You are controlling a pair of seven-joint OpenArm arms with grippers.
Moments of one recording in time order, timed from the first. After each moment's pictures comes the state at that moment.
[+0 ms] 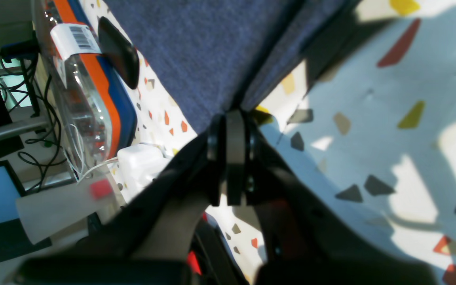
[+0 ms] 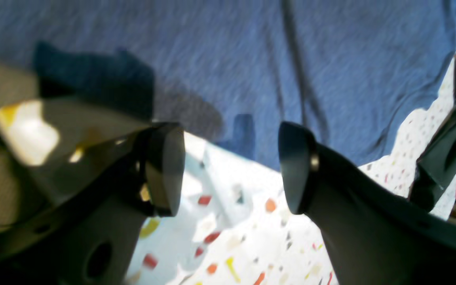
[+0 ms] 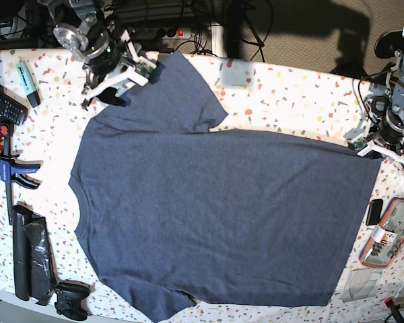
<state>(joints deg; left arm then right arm) -0.7 -36.2 14.4 66.3 31.7 -26.4 7.0 -29.4 27.8 -12.9 107.9 -33.9 21.2 -22.5</state>
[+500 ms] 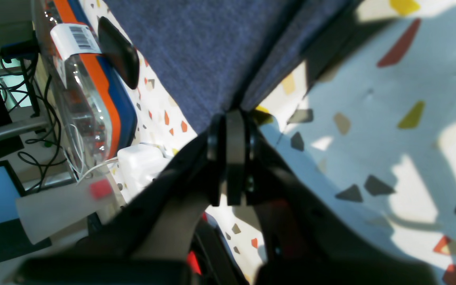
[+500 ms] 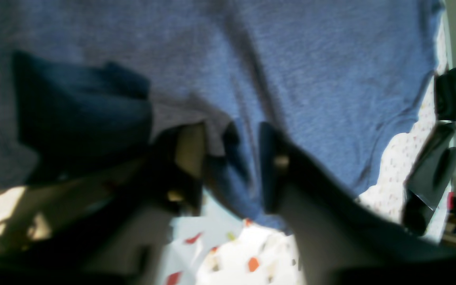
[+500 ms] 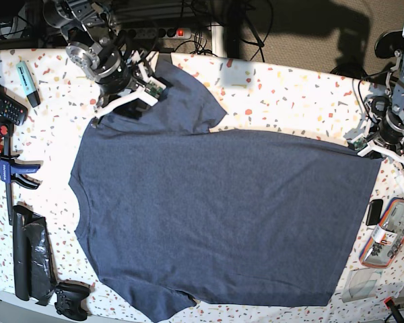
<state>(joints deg) -0.7 -36.2 14.4 66.3 31.4 -26.4 7.1 -20.2 27.7 -19.9 100.3 -31.3 23.6 -24.7</state>
